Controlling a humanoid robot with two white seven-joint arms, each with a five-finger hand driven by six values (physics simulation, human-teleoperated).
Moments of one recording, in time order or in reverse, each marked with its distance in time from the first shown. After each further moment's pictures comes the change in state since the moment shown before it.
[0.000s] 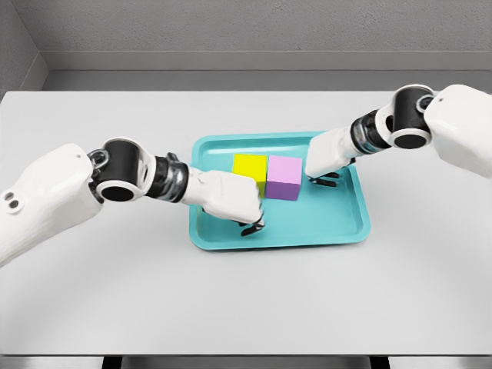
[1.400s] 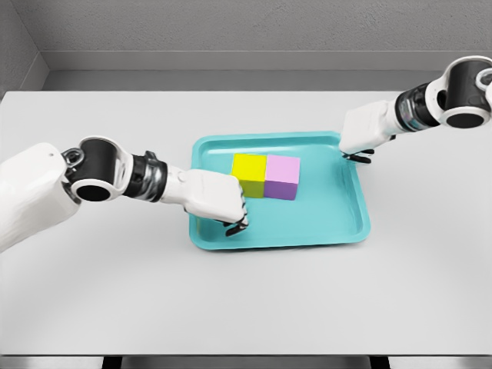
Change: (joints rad) left arm -0.002 0.084 0.001 -0.039 0.057 0.000 0.000; right arm -0.098 -0.170 0.010 -0.097 0.000 0.000 0.000
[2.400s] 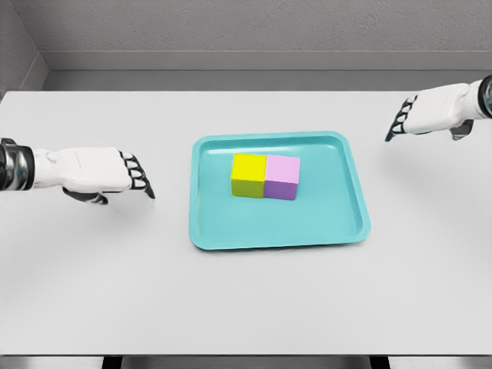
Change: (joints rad) left arm 0.186 0.374 0.301 -0.051 0.049 0.000 0.000; right arm 0.015 -0.181 -0.080 0.044 -0.050 0.000 0.000
